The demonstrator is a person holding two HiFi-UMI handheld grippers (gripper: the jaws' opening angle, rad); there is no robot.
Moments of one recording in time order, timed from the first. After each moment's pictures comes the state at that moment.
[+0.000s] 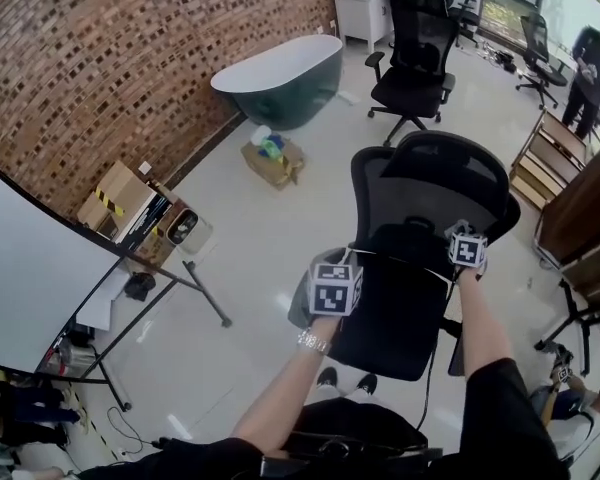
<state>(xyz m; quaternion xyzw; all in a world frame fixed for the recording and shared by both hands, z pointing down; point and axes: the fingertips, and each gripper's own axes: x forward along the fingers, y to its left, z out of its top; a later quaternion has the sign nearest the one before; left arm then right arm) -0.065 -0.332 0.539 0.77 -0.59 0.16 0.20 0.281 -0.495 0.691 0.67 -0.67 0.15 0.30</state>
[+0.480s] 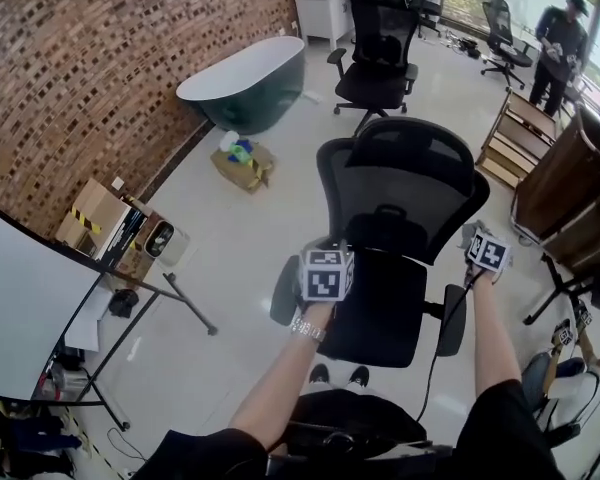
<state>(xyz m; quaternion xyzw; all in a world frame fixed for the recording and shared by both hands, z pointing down) -0.026 -0.340 0.534 0.79 -0.57 0.16 0.18 0.387 -0.399 0.636 0.71 -0.62 0.26 0.20</state>
